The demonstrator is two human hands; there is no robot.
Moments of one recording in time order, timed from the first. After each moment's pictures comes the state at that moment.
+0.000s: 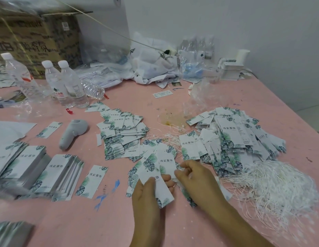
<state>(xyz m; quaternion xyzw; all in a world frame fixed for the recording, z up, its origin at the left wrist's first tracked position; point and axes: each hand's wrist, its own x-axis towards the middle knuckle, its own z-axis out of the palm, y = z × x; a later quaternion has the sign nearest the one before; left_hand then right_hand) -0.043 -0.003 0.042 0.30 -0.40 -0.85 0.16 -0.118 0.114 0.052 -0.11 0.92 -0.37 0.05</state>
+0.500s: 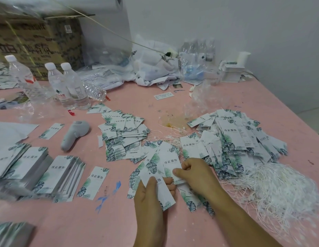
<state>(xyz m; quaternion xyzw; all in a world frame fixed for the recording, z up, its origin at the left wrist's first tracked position) -0.042 0.002 0.054 0.32 -0.40 -0.84 0.17 -0.148 0.106 0.057 -0.08 0.89 -0.42 0.13</state>
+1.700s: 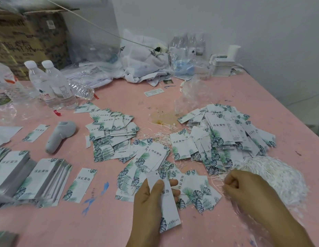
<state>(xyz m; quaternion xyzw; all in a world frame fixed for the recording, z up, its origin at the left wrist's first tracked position) -0.037 0.010 0.045 0.20 -0.53 -0.82 0.08 -0.105 0.225 0.100 -0.03 0.97 -0.20 0.10</state>
